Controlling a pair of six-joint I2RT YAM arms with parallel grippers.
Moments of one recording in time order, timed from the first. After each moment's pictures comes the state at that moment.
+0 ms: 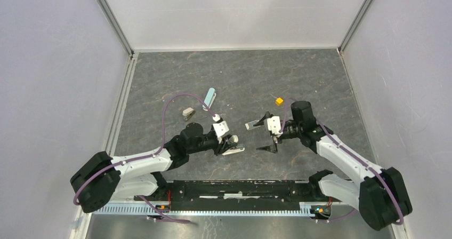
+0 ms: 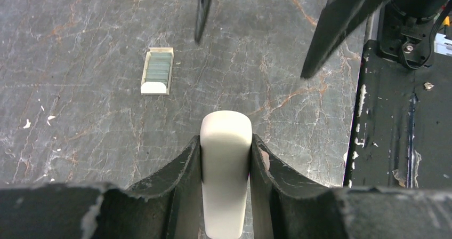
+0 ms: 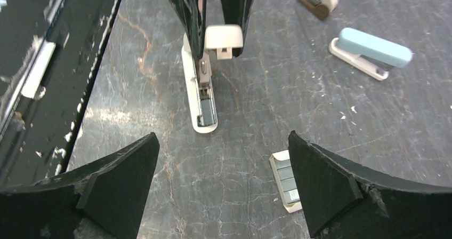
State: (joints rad) left arm -0.89 1.11 0.35 0.49 0.32 0.08; right arm 0.43 1.09 0.53 -0.14 -1.05 -0.91
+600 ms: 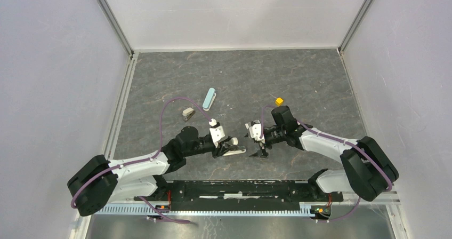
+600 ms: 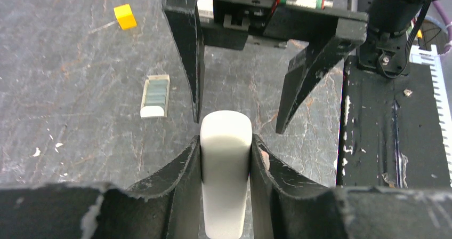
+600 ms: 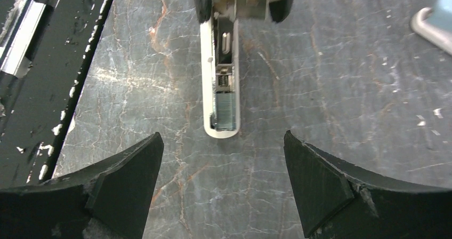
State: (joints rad) left arm -0.89 1.05 0.29 0.59 0.38 0.11; right arm 0.59 1.34 0.52 -0.02 -0.92 -0.89
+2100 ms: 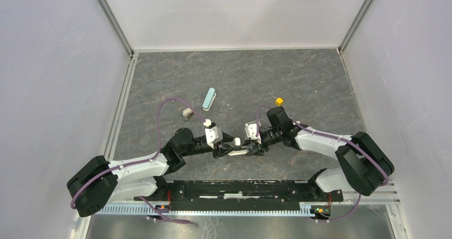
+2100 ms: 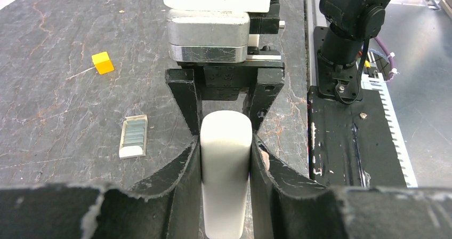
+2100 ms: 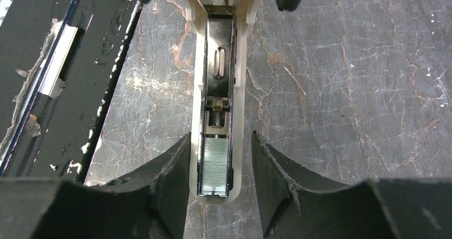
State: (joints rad) left arm -0.89 1.06 0.26 0.79 0.50 0.03; right arm 0.63 1.38 0.54 0.01 -0.95 -0.81
